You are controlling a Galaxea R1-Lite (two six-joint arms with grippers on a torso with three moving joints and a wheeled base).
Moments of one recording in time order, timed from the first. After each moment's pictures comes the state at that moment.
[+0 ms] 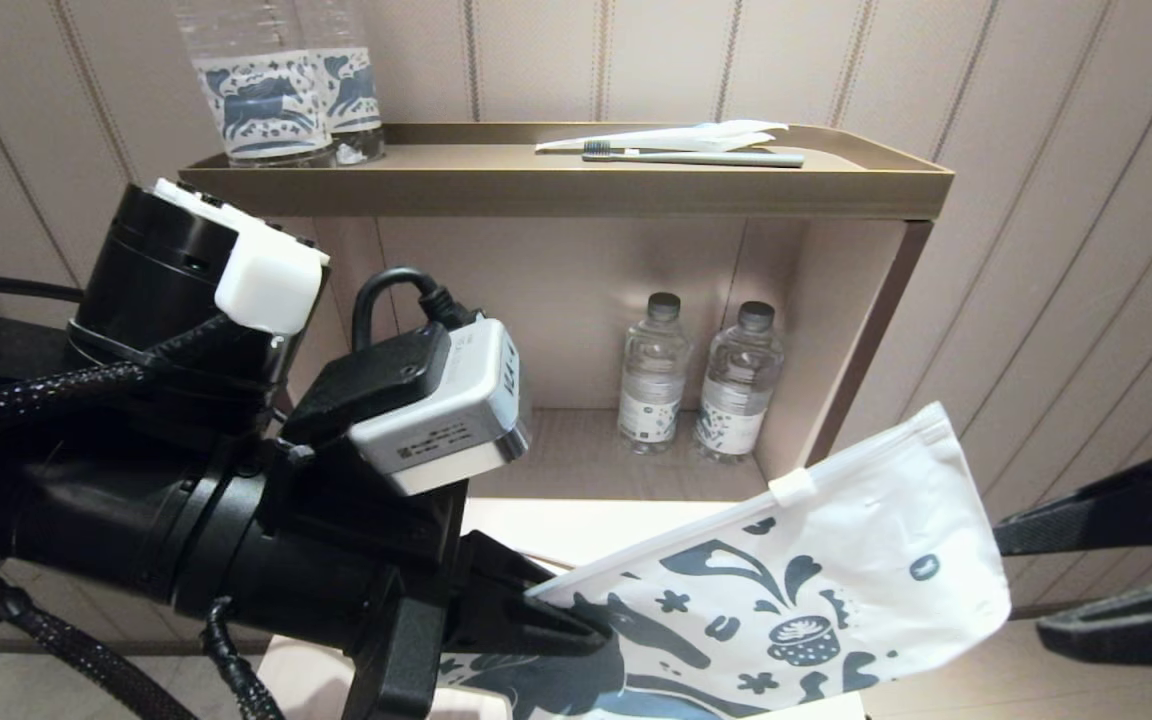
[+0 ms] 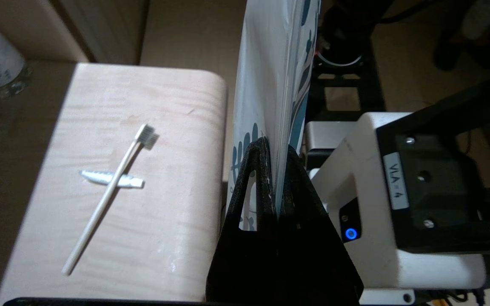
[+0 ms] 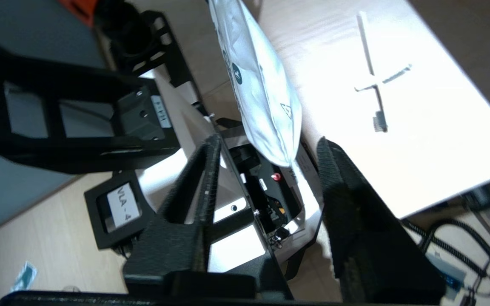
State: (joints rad) left arm -0.84 1.48 -1.11 0.23 -0.66 0.44; right arm 0.51 1.23 -1.42 0.84 0.63 -0.22
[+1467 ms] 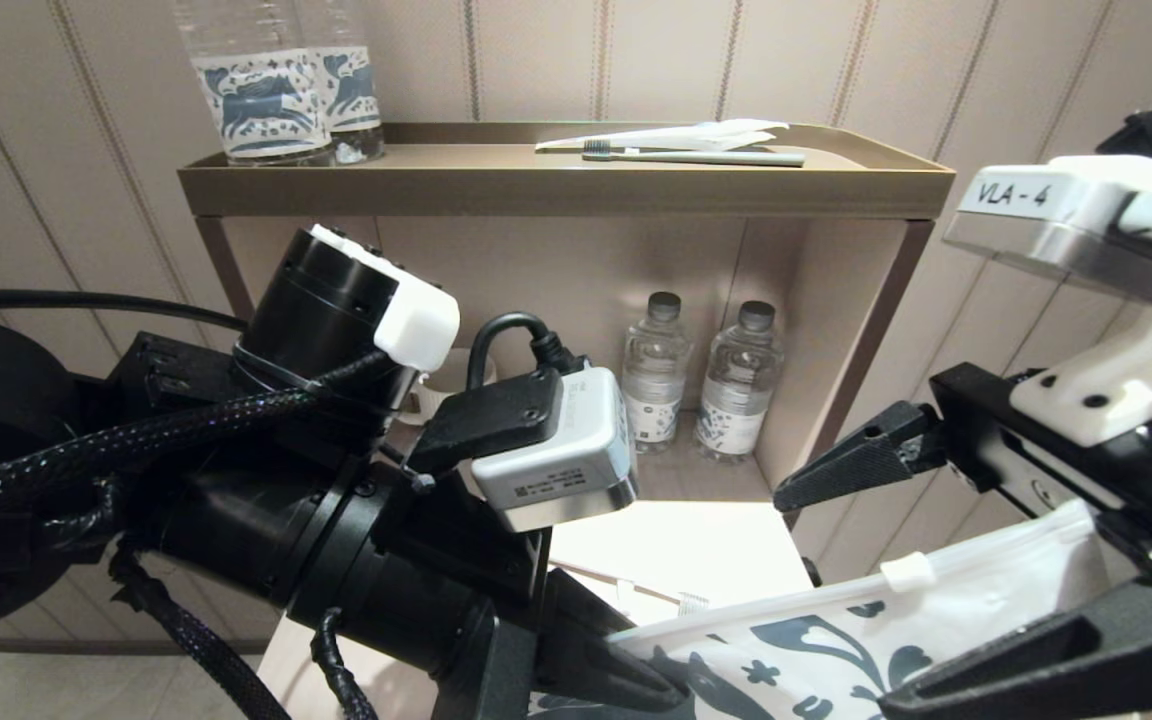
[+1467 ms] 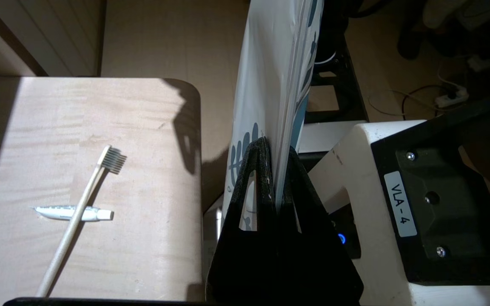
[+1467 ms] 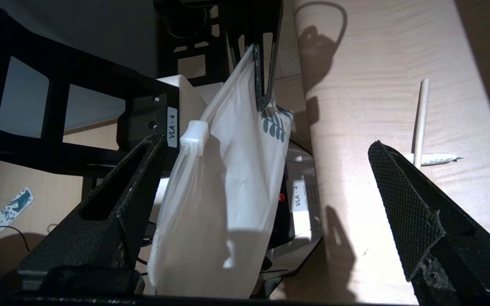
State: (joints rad) left arm -0.89 1.60 -1.16 0.22 -0.73 0.45; right arm 0.57 1.44 -1.49 0.79 0.81 -0.45
